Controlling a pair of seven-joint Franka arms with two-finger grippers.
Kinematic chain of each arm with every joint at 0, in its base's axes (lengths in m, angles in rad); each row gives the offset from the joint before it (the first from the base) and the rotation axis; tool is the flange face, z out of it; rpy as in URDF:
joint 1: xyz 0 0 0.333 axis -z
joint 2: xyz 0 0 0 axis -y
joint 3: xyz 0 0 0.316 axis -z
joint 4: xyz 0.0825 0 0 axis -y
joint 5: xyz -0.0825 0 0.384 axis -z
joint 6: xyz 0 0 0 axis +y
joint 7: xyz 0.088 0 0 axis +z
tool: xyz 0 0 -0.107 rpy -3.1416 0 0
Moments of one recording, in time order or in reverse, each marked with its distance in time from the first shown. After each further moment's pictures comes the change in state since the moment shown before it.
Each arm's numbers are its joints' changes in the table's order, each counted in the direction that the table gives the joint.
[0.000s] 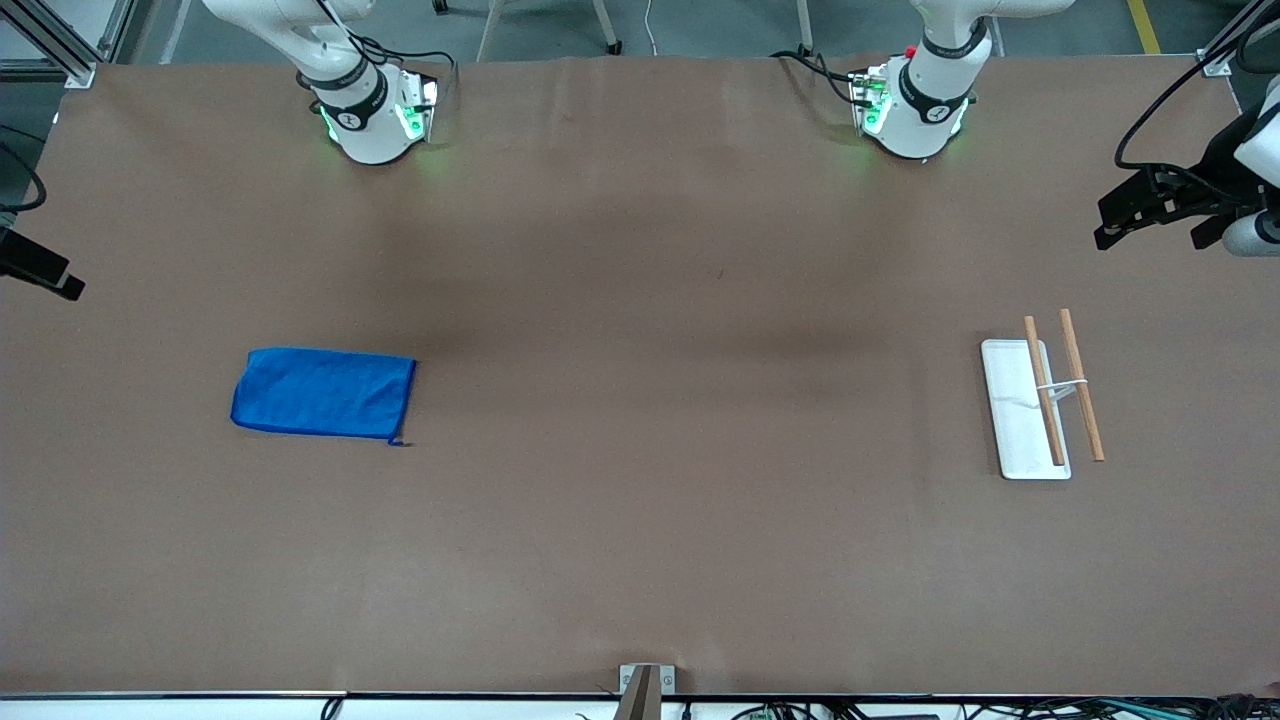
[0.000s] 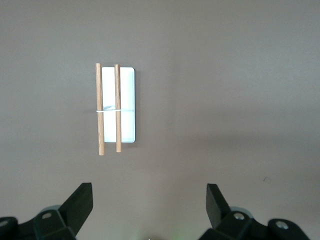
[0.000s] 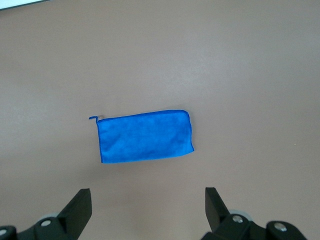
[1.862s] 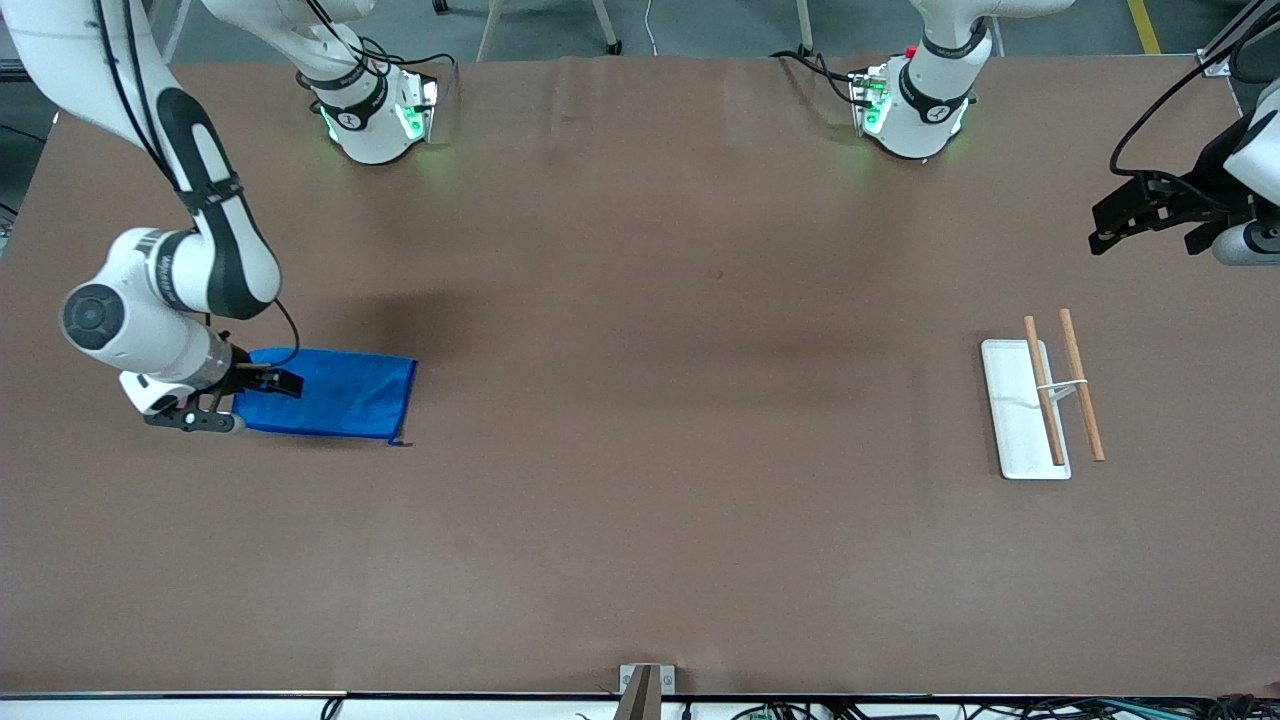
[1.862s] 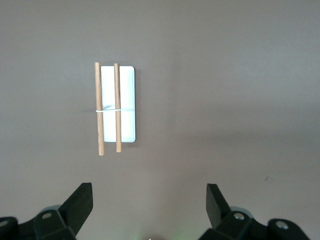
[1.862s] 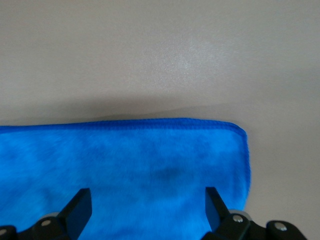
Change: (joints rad) left arm -0.002 -0.012 0.005 0.000 -0.005 -0.001 -0.001; right arm -0.020 -0.336 -0.012 -0.691 0.000 -0.977 0.075
